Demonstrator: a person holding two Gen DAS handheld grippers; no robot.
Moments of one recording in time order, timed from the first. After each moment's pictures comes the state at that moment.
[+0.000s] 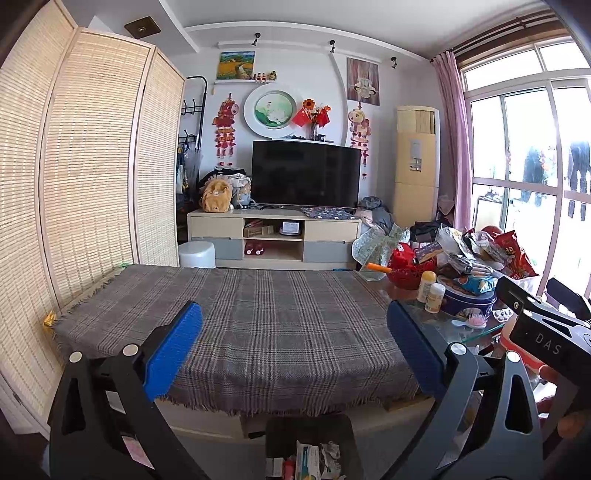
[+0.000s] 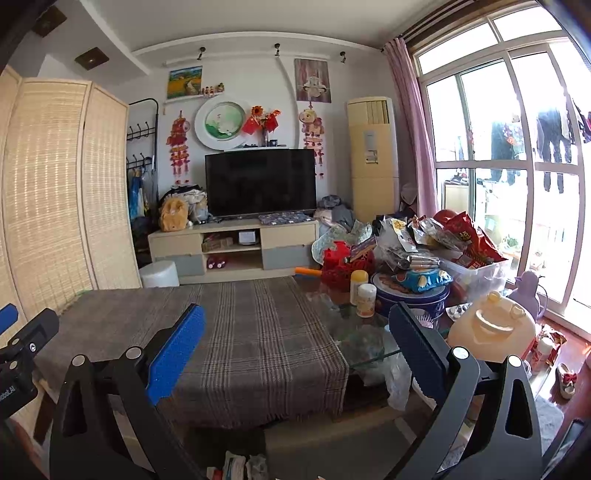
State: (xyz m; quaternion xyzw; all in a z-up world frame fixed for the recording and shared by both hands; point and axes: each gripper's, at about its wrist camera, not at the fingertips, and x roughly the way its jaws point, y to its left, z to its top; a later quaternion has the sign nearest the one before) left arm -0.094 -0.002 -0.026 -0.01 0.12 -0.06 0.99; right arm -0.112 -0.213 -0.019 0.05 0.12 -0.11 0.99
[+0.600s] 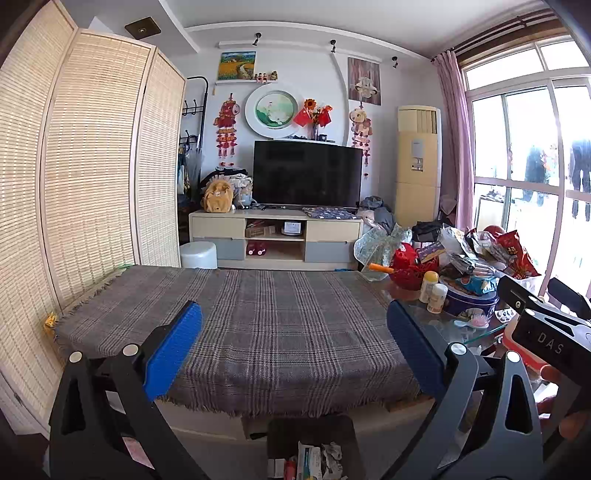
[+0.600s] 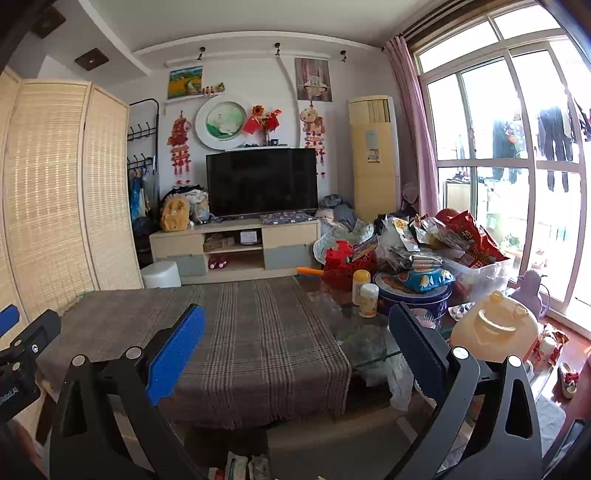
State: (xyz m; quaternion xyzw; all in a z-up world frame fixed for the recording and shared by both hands) left arm -0.091 -0.006 -0.025 -0.01 0.12 -0.06 0.99; right arm -0.105 -0.217 -0.021 0.05 0.12 -0.10 0.99
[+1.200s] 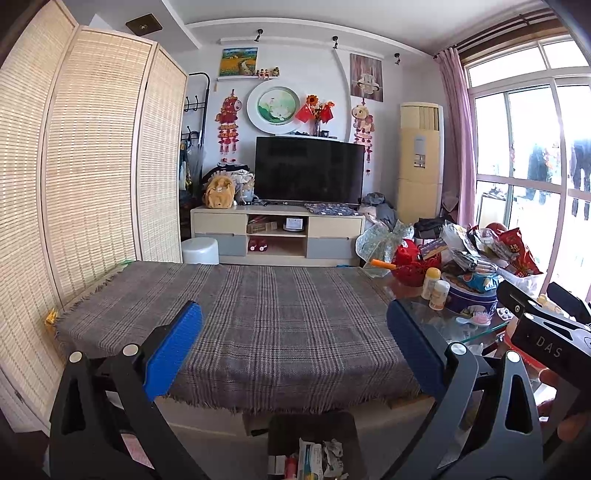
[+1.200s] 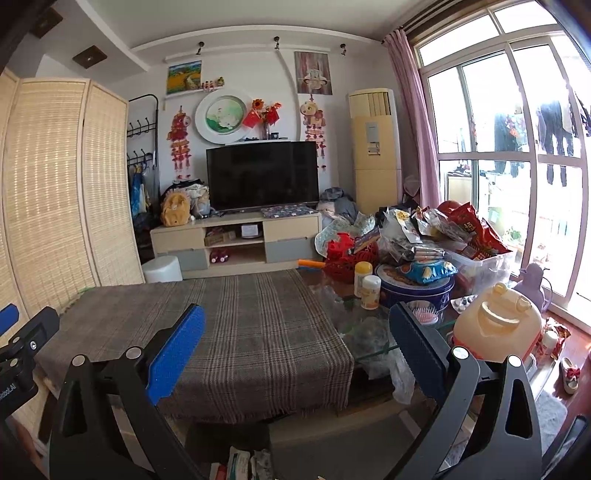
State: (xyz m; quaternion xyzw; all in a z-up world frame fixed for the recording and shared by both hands) left arm -0.088 -0.007 -0.028 -0.02 0.13 -0.05 0.99; right arm -0.101 -0.224 -0.028 0.05 0.13 -0.10 0.98
